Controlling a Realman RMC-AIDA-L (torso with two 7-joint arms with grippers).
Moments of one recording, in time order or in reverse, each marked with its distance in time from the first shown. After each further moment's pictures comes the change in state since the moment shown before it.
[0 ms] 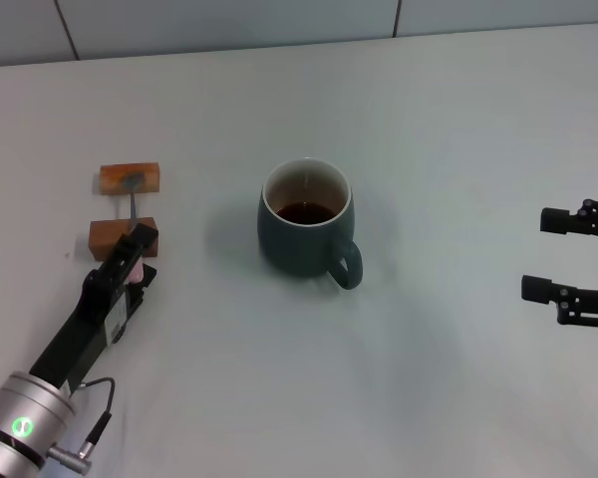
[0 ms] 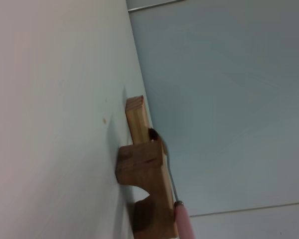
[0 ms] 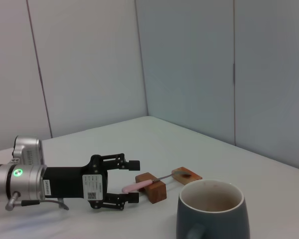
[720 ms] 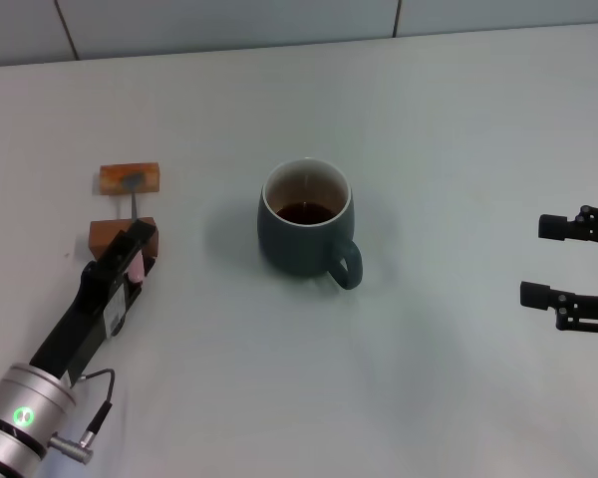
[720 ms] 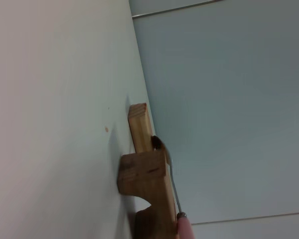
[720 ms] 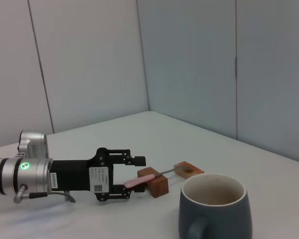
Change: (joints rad) left arm -0.012 0.000 -0.029 -0.003 0.001 -0.021 -0.009; right arm 0.001 0.000 -0.002 0.003 -0.015 0.000 0.002
